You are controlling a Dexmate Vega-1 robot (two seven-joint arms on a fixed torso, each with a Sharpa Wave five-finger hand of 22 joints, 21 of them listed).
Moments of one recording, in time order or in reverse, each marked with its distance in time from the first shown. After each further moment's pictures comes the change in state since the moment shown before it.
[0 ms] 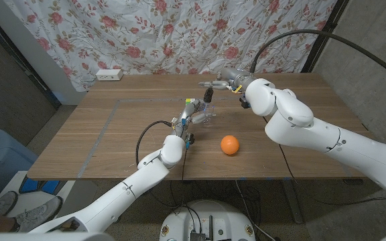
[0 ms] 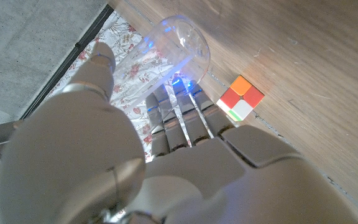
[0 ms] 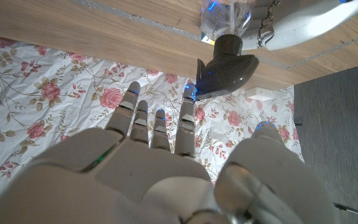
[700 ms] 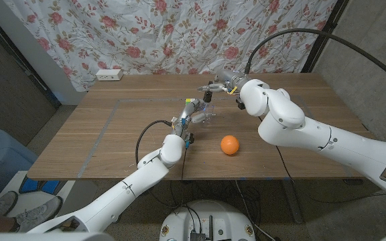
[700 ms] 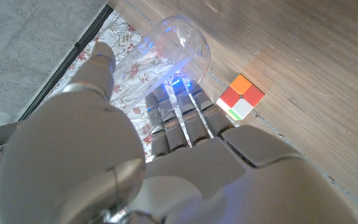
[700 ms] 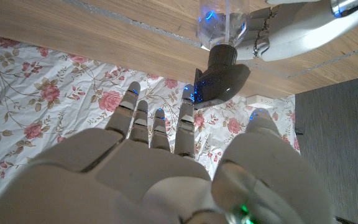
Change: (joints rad) left arm -0.008 -0.001 -0.001 0.011 -0.003 -0.004 -0.006; left_hand 0.000 0.000 0.001 -0.001 0.000 0.003 -0.003 -0.006 0.000 0.000 0.000 -0.004 0.000 0.000 0.000 0.000 0.005 0.000 0.000 0.000 0.000; right arm 0.052 0.032 -0.073 0.026 -0.057 -0.046 0.047; right_hand 0.091 0.028 0.046 -0.071 0.011 -0.016 -0.002 -0.002 0.005 0.004 0.006 0.000 0.000 0.000 0.000 0.000 -0.007 0.000 0.000 0.000 0.000
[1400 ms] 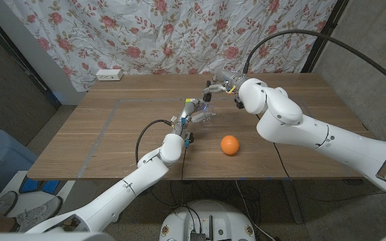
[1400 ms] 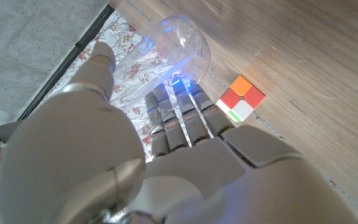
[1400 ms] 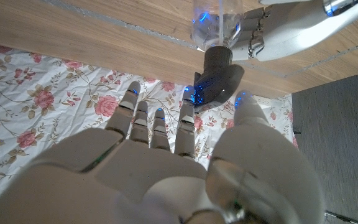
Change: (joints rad) left arm -0.010 -0.003 -0.001 0.018 -0.013 -0.014 -0.011; left_hand 0.000 0.000 0.000 0.000 0.000 0.000 0.000 0.004 0.000 0.000 0.000 -0.002 0.000 0.000 0.000 -0.005 0.000 0.000 0.000 0.000 0.000; right arm -0.009 0.015 0.034 0.025 0.052 0.031 -0.006; right_hand 0.143 0.059 0.097 -0.119 0.071 -0.015 -0.015 0.000 0.009 -0.009 -0.010 0.000 0.000 0.000 0.000 -0.008 -0.011 0.004 -0.004 0.000 0.000
